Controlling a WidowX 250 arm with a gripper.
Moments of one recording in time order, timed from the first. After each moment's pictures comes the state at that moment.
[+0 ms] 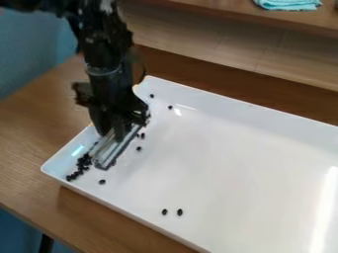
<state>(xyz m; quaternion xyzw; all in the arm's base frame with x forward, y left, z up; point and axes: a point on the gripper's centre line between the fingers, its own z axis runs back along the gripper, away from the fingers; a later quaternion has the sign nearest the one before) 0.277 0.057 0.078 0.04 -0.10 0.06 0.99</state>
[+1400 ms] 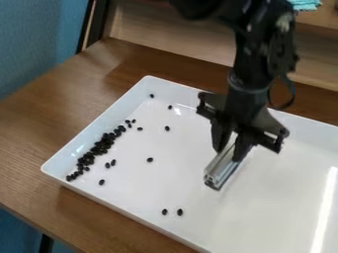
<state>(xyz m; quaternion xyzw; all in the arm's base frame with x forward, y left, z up) 0.317 -0.100 0.082 0.05 -0.09 -0.04 0.99</state>
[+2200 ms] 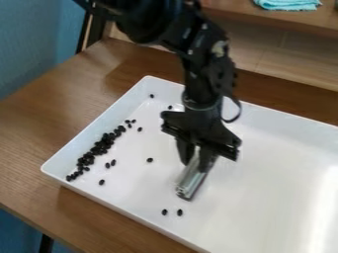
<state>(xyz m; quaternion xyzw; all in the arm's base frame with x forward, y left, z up) 0.304 -0.033 0.047 0.05 -0.07 0.03 1.00</state>
